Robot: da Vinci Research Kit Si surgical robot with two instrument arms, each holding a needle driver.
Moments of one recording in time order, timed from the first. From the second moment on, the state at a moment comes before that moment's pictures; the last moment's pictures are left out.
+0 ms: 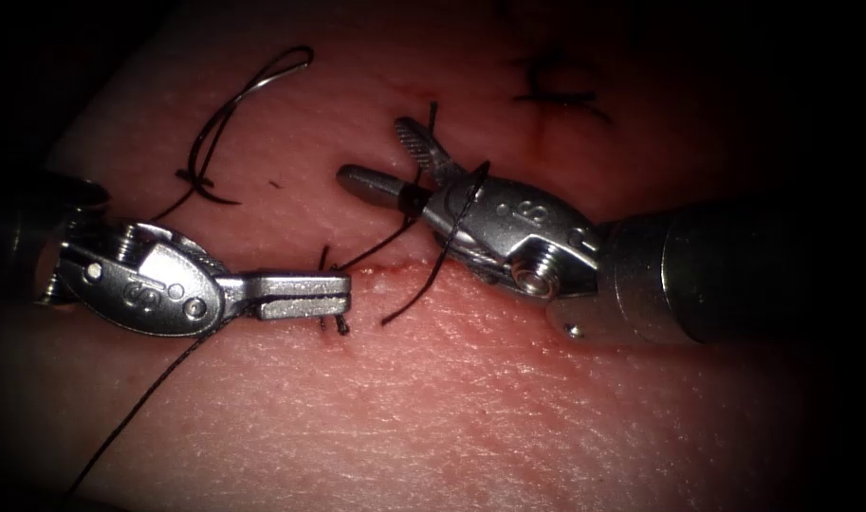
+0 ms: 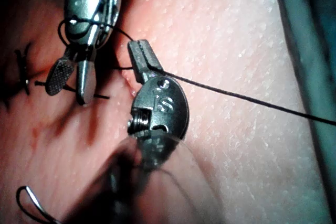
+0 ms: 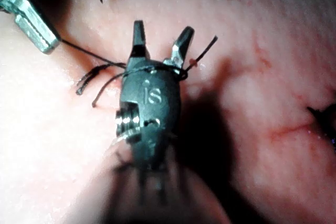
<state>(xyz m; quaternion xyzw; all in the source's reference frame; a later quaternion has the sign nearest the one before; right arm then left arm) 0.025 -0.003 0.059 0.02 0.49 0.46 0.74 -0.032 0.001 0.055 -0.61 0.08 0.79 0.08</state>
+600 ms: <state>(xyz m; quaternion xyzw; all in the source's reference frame) 0.026 -0.003 0.059 0.06 0.48 0.43 0.76 -0.032 0.002 0.052 -0.62 0.06 0.78 0.08</state>
